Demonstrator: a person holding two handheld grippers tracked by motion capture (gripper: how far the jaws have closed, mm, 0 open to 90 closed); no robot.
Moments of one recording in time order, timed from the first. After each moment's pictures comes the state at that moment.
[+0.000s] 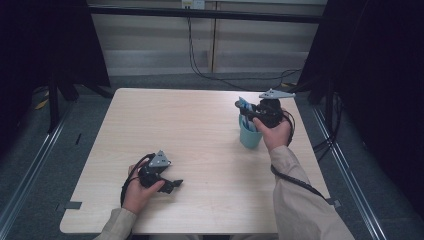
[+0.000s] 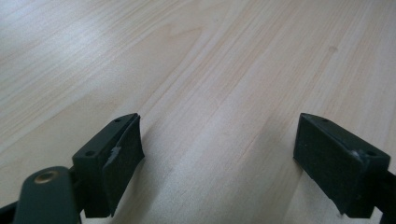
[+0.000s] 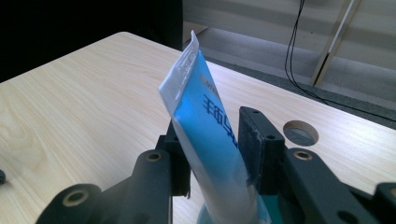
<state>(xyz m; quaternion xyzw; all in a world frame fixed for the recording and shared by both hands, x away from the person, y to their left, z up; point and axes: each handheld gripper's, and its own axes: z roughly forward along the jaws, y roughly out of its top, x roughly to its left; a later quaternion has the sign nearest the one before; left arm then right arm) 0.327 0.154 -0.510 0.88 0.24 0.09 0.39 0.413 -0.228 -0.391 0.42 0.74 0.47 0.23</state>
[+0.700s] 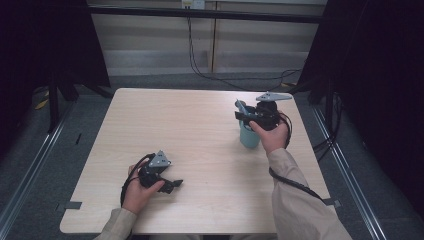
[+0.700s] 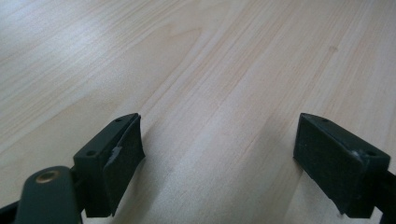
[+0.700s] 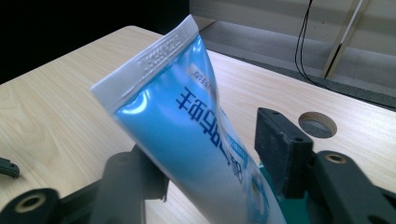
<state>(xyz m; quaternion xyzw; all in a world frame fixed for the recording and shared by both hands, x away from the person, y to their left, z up) 0.327 0.154 -0.510 0.88 0.24 0.09 0.39 0.412 -0.221 -0.399 0.43 0.74 0.47 0.21</state>
